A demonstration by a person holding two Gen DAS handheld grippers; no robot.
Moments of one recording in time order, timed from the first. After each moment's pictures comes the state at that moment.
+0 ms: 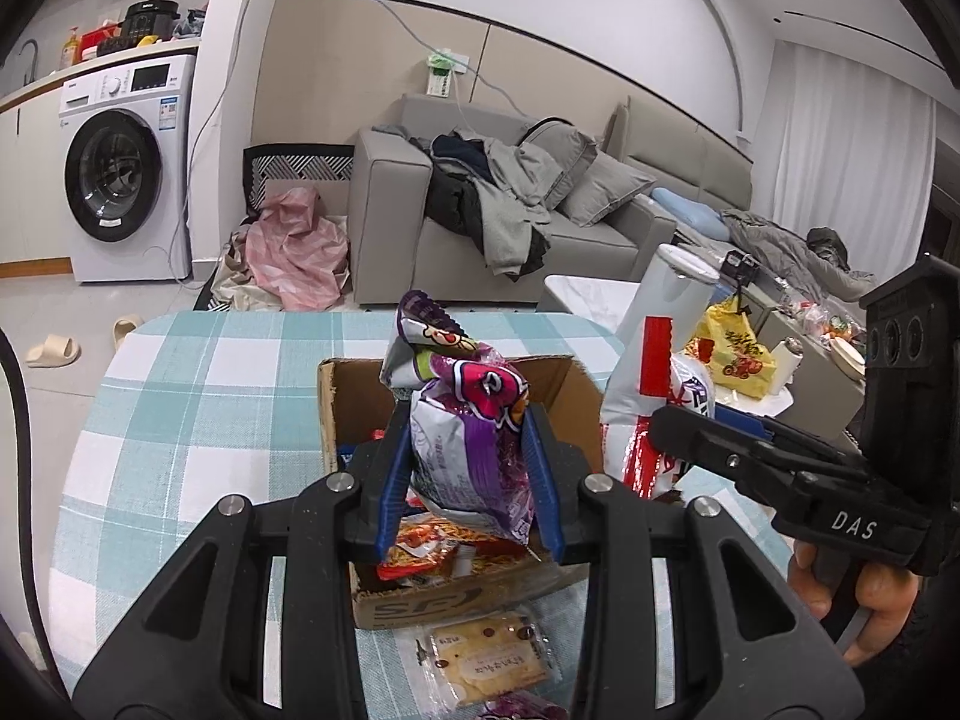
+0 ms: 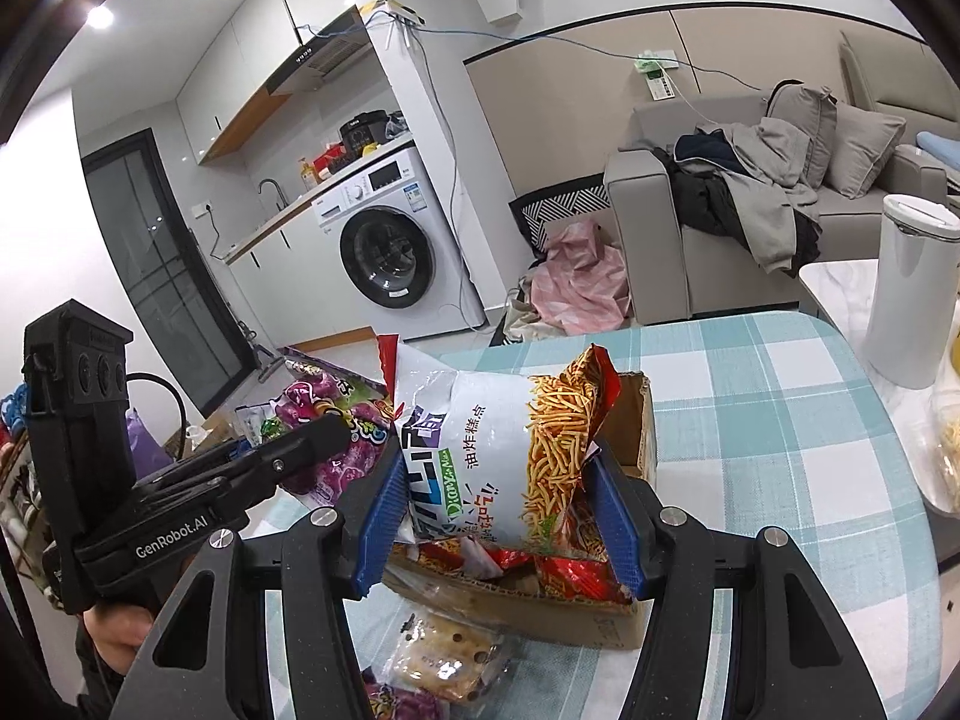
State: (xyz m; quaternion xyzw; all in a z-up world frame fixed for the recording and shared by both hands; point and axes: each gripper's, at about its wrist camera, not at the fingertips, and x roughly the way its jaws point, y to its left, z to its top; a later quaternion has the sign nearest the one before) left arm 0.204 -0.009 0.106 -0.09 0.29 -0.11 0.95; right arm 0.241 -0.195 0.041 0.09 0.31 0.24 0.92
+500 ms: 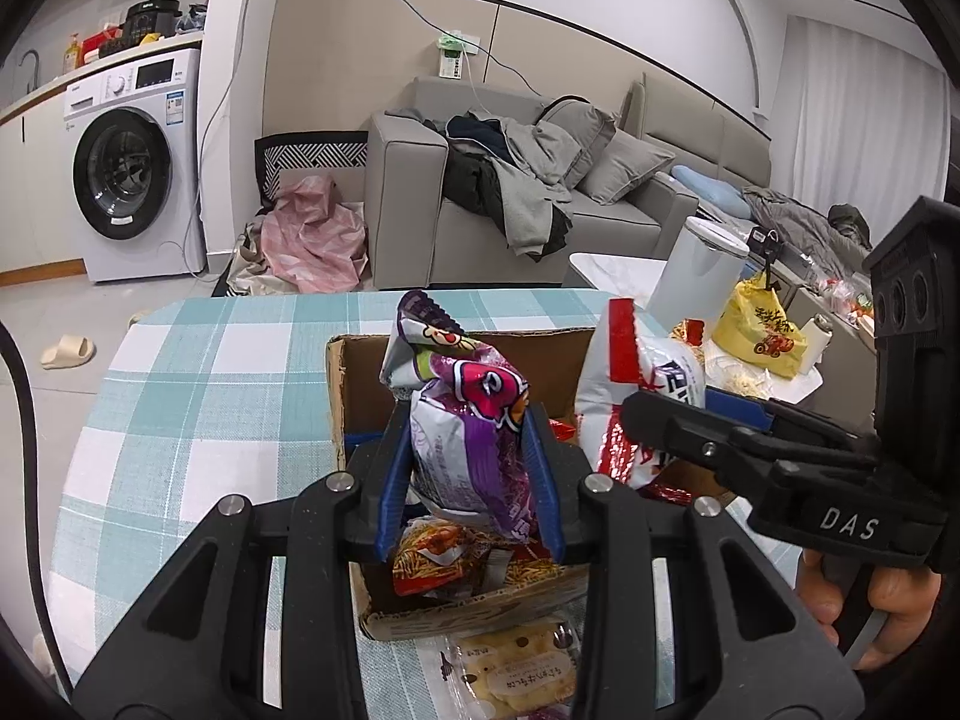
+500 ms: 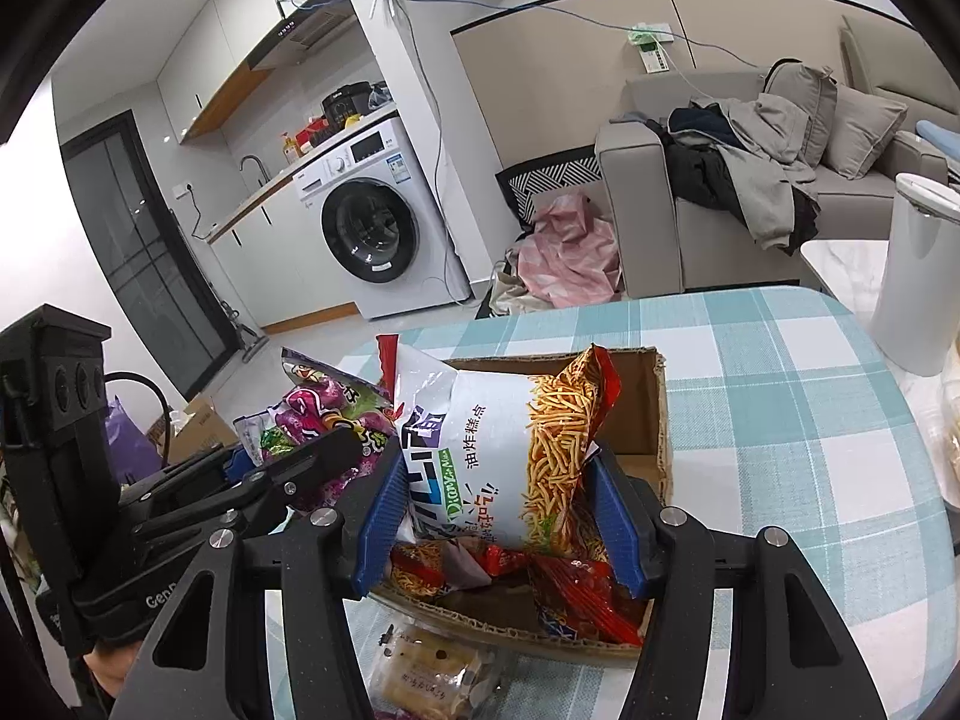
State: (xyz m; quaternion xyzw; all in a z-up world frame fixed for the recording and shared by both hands) left arm 0.230 -0.009 0.068 -0.07 0.30 -0.10 0.95; right arm 0.275 -0.176 0.013 0.08 0.34 0.22 0.91
